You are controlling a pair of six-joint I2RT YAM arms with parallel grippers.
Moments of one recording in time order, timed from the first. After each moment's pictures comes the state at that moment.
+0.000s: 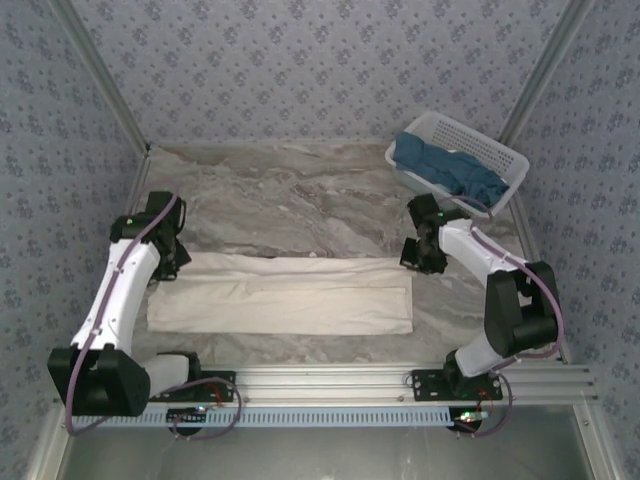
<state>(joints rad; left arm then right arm) -0.05 1.17 1.08 -1.29 -0.36 -0.66 0.26 1.52 0.97 -0.88 0.01 0.55</state>
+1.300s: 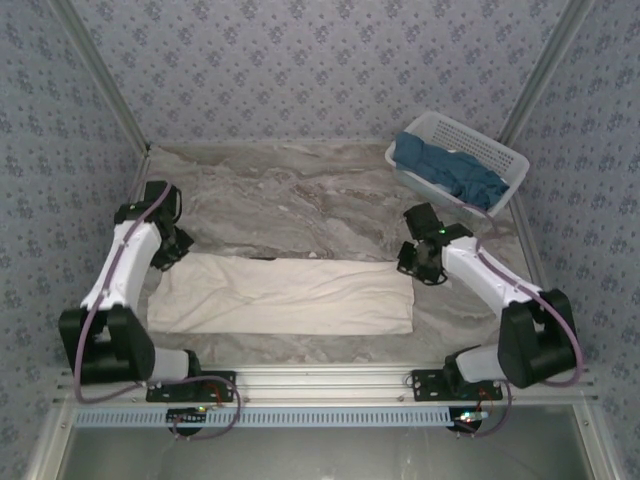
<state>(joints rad) 0.06 1.40 1.14 -1.08 -0.17 -0.77 0.34 1.40 0.90 -0.77 -0.03 0.74</state>
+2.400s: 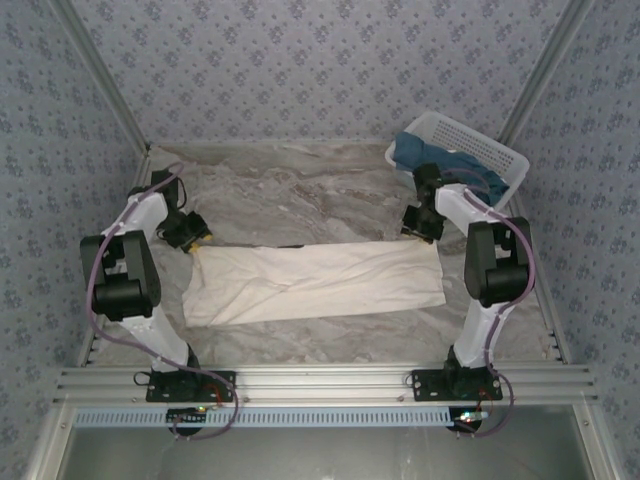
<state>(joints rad) 0.12 1.78 1.27 -0.92 0.19 -0.52 0.15 1.86 1.34 -0.85 -0.02 0.50</state>
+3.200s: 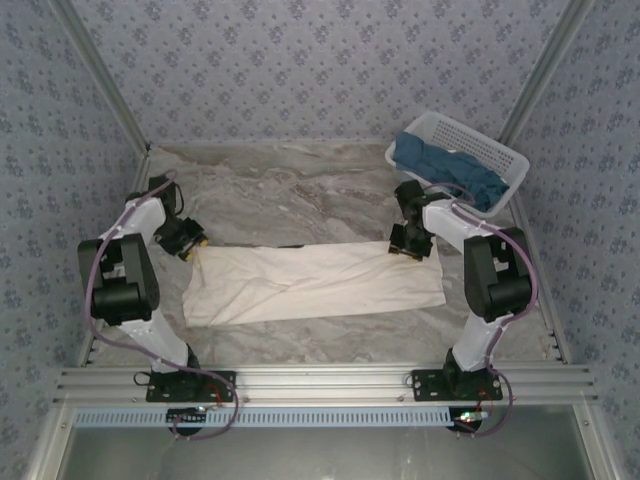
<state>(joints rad) 0.14 1.76 1.22 -0.90 0.16 -0.65 0.26 1.78 1.18 -0.83 -0.02 0.53</state>
